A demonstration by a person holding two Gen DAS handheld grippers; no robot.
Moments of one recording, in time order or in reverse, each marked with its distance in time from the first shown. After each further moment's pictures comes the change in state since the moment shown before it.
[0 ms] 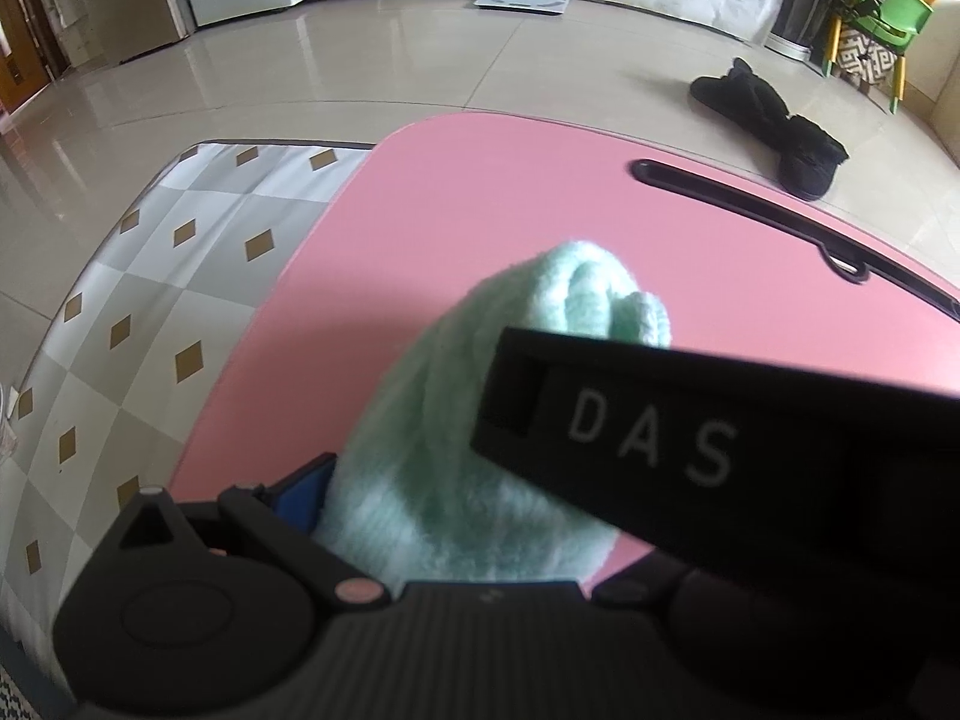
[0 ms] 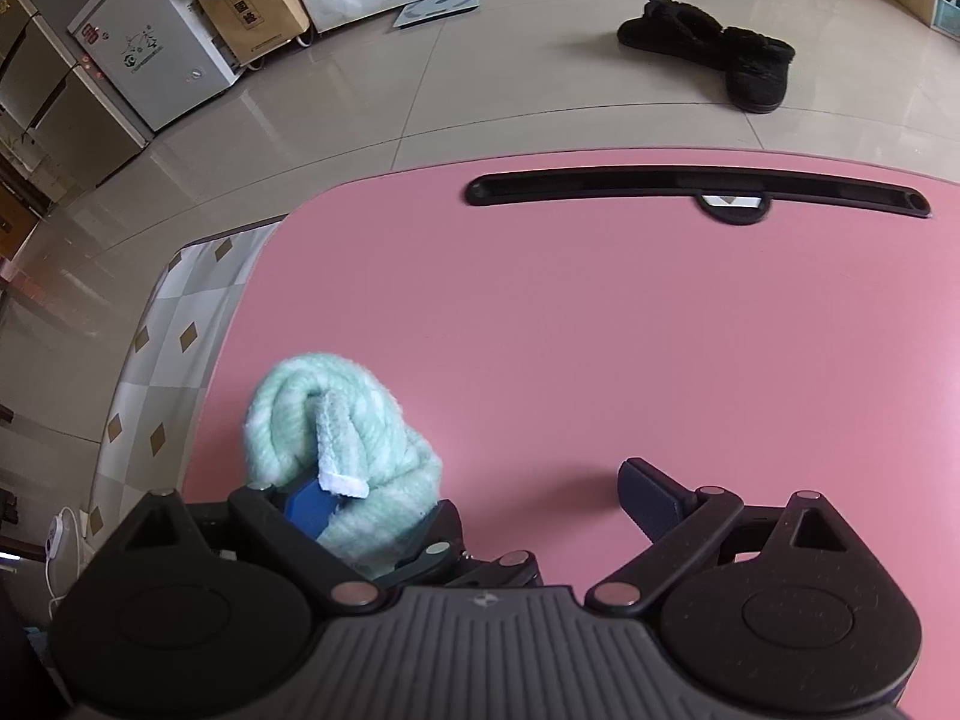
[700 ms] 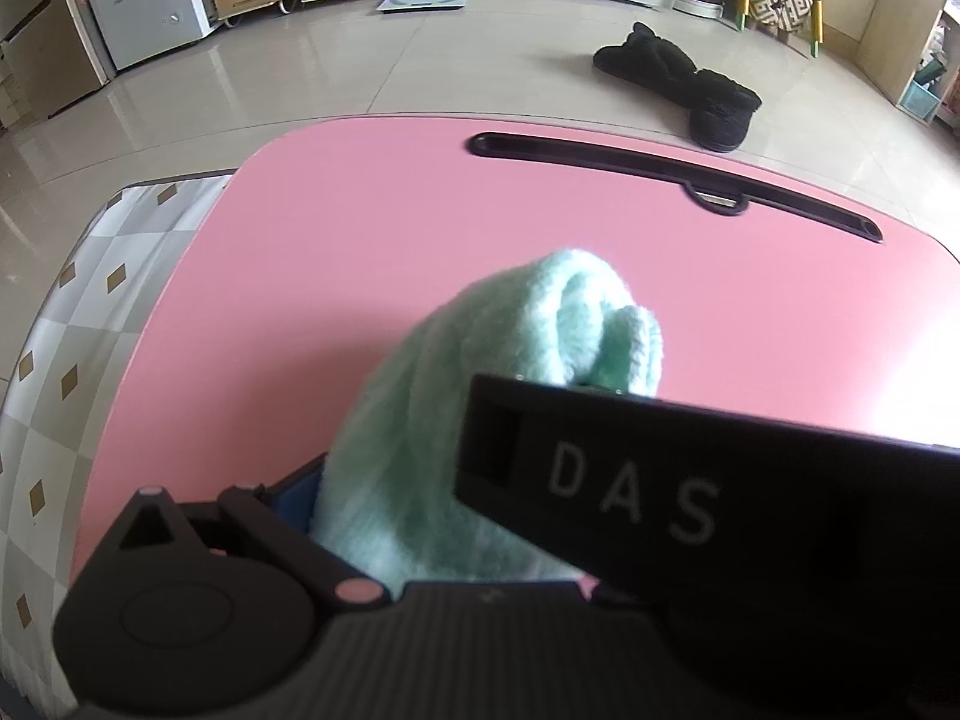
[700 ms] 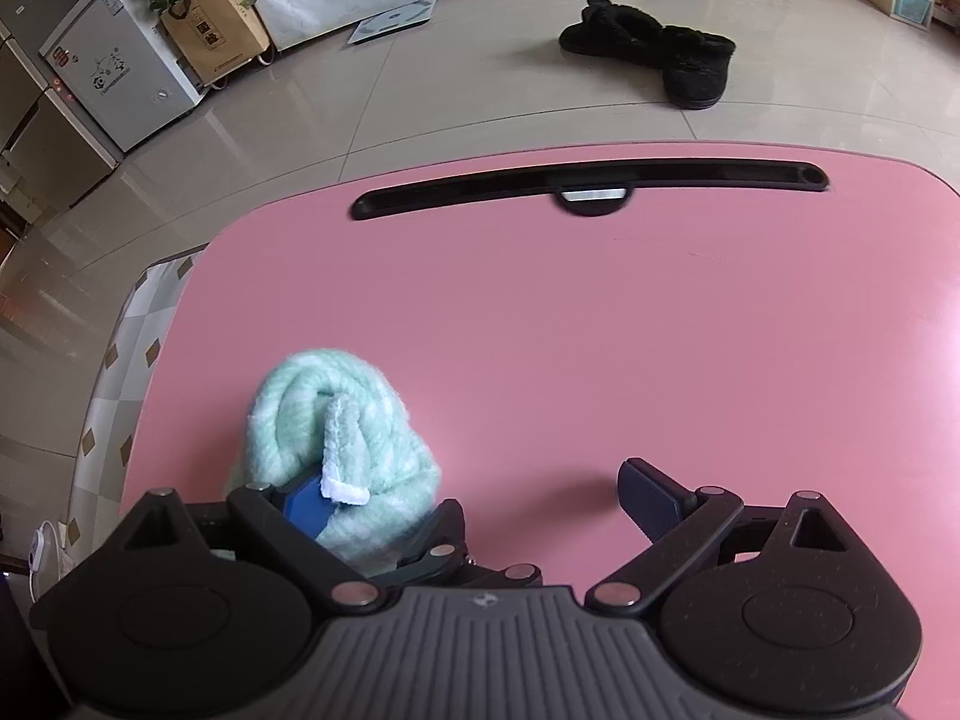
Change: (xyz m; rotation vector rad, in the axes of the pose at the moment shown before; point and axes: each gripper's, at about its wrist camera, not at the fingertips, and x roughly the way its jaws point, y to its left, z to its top) left arm -0.008 -0.063 -0.014 0.145 0.006 -0.072; right arm -0.021 -0.055 -0.008 0.039 -0.020 -0.045
